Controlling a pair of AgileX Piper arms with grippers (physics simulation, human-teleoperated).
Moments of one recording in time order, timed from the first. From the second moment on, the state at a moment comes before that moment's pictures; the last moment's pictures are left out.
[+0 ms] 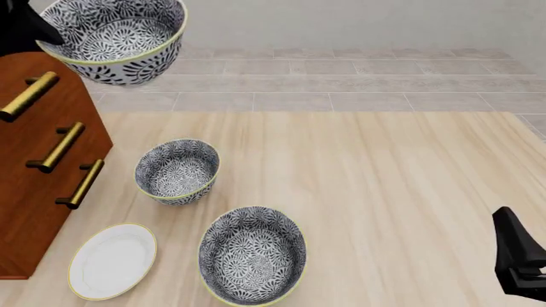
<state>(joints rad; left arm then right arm) -0.08 1.22 -1.51 1.02 -0.59 -0.03 0.00 0.00 -0.01 0.08</state>
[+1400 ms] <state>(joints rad) 0.21 1.27 -1.69 1.17 -0.70 -0.03 0.00 0.00 -0.01 0.07</state>
